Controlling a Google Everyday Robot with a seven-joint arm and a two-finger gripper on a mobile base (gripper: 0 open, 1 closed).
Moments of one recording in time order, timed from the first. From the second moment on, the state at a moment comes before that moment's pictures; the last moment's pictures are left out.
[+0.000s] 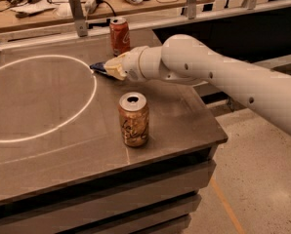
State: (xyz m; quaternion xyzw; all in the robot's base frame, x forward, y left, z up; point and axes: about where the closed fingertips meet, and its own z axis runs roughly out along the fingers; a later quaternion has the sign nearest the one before) arm 0.678 0.100 0.867 -0.46 0.69 0.21 0.52
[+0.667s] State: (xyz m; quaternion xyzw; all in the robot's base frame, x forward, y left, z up) arm 0.698 0.079 0.872 -0.43 0.70 0.17 0.54
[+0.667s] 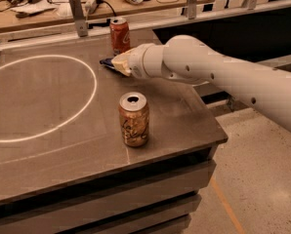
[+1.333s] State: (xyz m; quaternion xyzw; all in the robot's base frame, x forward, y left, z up) arm 0.709 0.077 0.868 -0.43 0.71 0.16 0.53
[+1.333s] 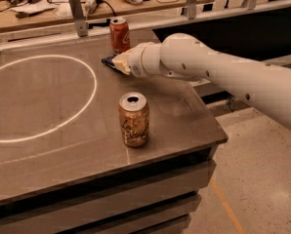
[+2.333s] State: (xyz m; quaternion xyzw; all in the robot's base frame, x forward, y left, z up) arm 0.710 0.068 0.863 -0.42 0.73 0.17 0.52
